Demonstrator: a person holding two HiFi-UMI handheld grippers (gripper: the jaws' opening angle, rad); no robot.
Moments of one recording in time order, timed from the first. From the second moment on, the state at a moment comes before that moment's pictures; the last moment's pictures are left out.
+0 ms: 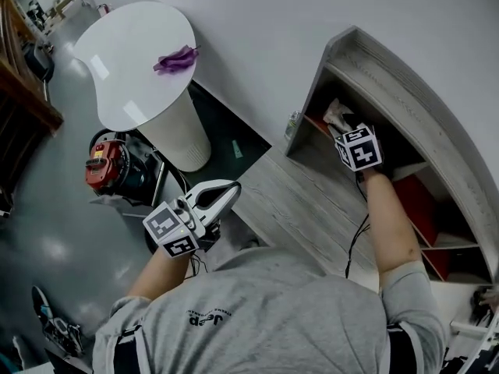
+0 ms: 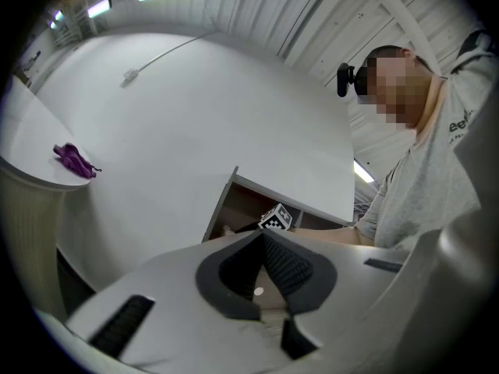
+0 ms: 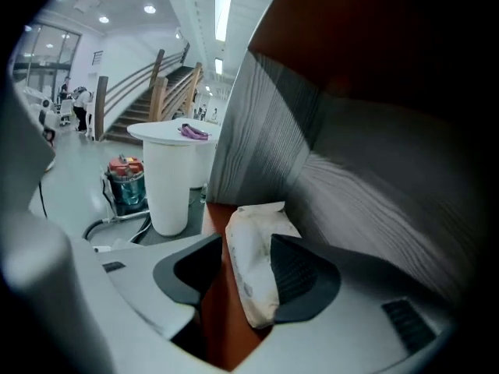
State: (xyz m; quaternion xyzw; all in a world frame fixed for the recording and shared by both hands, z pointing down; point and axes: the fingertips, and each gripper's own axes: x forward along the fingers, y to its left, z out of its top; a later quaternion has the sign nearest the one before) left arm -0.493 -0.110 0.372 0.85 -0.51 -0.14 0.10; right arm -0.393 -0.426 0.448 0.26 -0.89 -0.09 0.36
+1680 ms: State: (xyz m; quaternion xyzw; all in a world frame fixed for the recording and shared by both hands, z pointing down) left arm -0.301 -0.204 0.339 0.97 -0.19 -0.07 0.10; right arm -0.233 -0.277 0.361 0.33 -0.89 -0.12 0.28
